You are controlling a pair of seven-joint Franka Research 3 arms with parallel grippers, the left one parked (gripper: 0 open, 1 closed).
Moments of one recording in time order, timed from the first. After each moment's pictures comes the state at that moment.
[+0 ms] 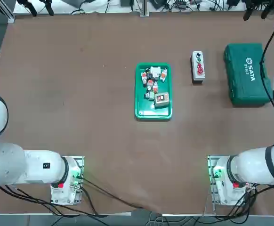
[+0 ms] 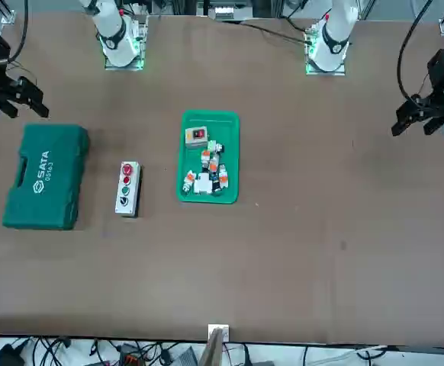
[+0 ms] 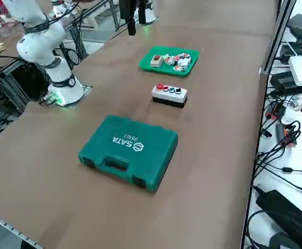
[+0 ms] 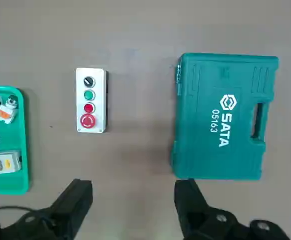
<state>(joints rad) 0.06 -0.08 -0.06 -1.69 -0.03 1.57 -0.01</state>
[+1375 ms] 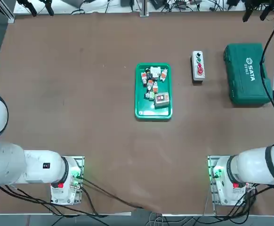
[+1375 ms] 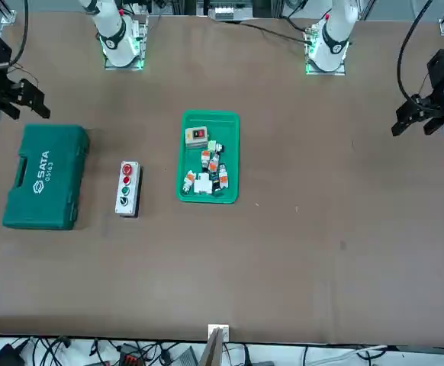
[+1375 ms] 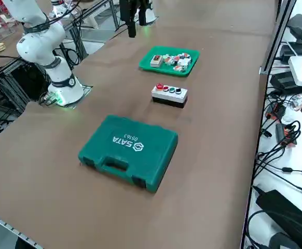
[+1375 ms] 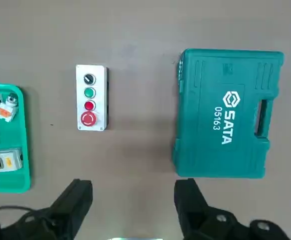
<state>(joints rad) 0.06 -0.06 -0.06 -1.68 -0.02 1.57 -0.01</state>
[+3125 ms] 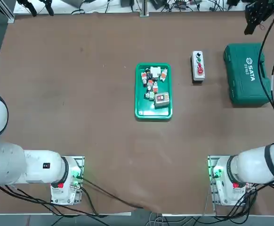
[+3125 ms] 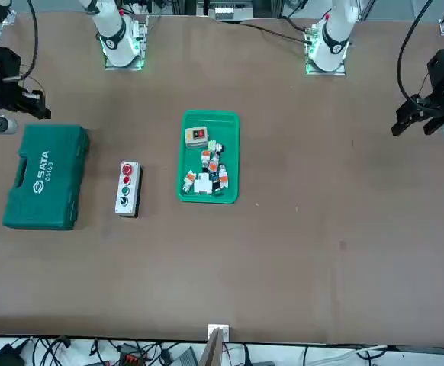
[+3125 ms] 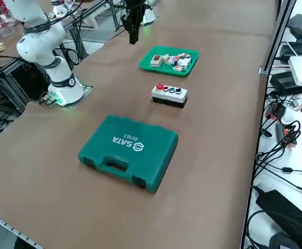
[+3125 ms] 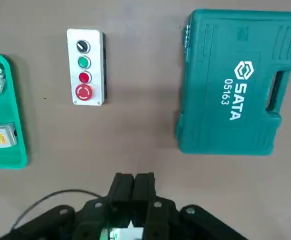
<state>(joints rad) 0.07 -0.01 -0.06 -1.68 -0.02 1.46 -0.01</state>
